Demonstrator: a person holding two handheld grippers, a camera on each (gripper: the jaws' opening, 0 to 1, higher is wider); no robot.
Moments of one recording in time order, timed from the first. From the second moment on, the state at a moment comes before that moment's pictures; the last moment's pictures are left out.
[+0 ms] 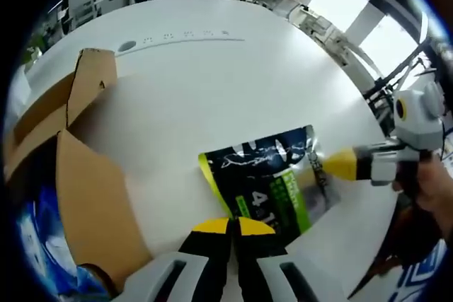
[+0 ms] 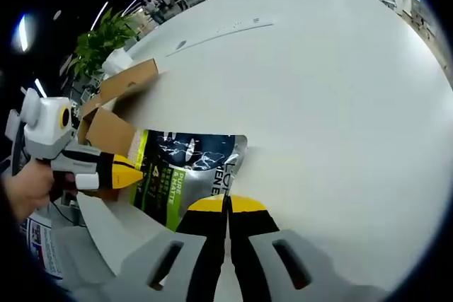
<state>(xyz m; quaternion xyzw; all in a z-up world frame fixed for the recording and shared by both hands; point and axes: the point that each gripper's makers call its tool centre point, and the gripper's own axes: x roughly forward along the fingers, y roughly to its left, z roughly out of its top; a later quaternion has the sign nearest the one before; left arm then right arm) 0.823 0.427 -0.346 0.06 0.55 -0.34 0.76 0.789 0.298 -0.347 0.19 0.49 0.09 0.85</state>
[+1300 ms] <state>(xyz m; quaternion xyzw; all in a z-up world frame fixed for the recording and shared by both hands) 0.820 0.422 -0.304 0.06 0.49 -0.40 0.77 0.782 0.303 -0.324 0.15 0.46 0.10 0.87</state>
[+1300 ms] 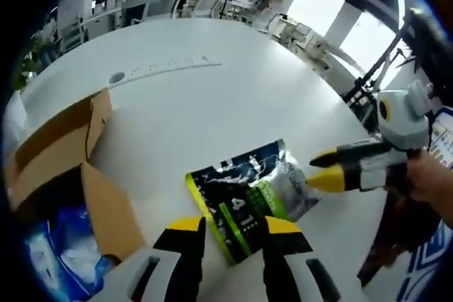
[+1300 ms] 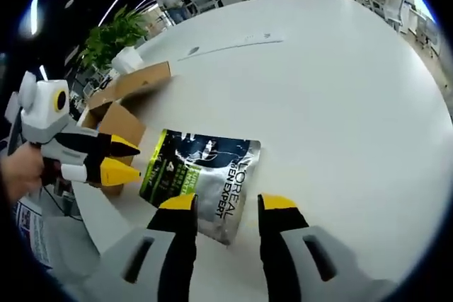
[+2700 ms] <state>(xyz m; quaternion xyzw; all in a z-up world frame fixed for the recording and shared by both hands) 0.816 0.501 -0.222 0.01 0.42 -0.44 0.79 0.772 0.389 -0.243 0.12 0.42 0.12 0.89</state>
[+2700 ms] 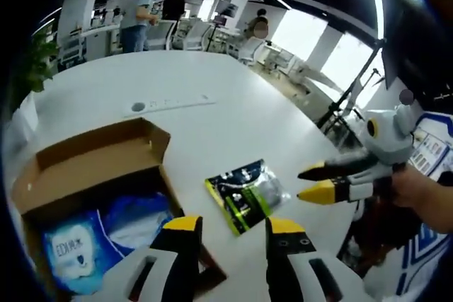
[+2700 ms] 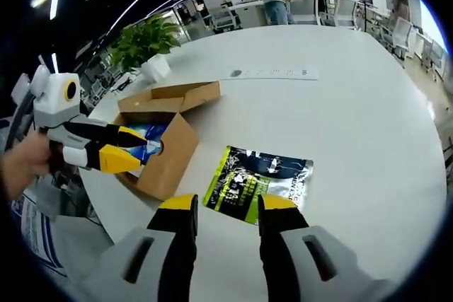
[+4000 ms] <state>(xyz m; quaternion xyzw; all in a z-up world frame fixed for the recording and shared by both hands) 0.848 0.701 -0.222 -0.03 0.42 -0.36 0.83 0.822 0.568 -0.230 0.09 0.41 0.20 0.88</state>
